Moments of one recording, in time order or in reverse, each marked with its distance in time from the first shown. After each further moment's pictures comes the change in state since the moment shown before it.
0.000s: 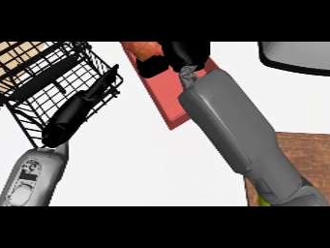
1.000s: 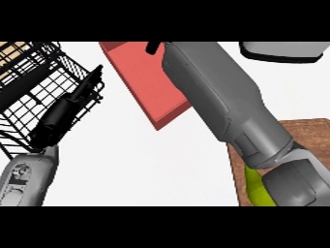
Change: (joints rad) left arm 0.042 0.016 0.055 0.000 -0.011 0.038 -0.008; right arm -0.353 0.002 -0.043 0.556 -0.216 -0.088 0.319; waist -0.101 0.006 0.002
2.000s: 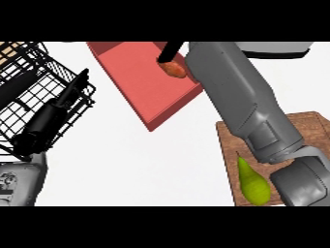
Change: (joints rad) left arm 0.062 0.021 0.044 -0.044 0.012 -0.005 0.002; right arm 0.056 -0.033 -0.222 0.078 -0.228 0.052 -0.458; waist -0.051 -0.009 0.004
